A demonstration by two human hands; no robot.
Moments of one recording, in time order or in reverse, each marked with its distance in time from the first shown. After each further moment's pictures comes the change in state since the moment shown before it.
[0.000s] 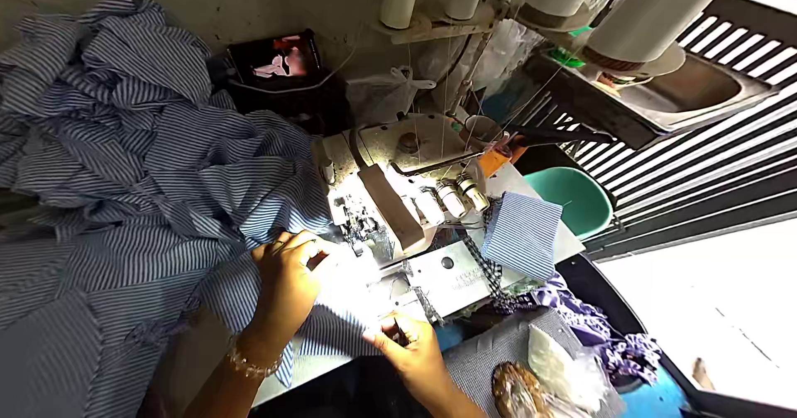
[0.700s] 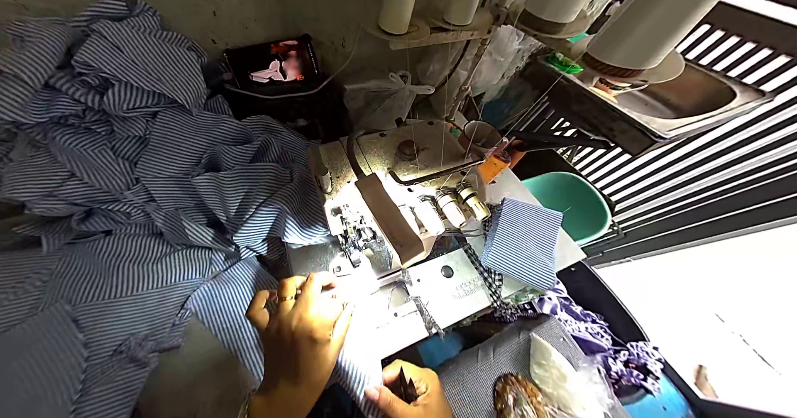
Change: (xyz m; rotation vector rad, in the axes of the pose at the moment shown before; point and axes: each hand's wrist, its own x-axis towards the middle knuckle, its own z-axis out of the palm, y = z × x) left_hand -0.042 0.026 0.010 0.358 0.134 0.173; right_hand -0.038 -0.019 -0.001 0.152 -0.062 0.164
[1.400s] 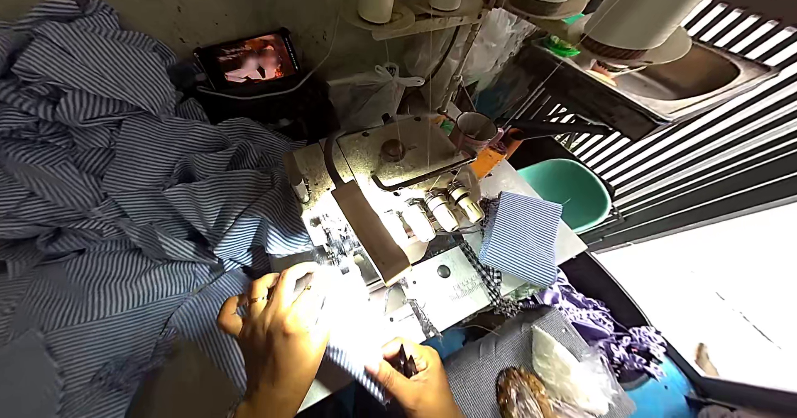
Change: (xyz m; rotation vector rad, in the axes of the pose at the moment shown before) left_hand 0.015 -0.004 0.007 0.059 0.002 -0.103; right_hand 0.030 0.001 -0.007 0.063 0.064 -0.079
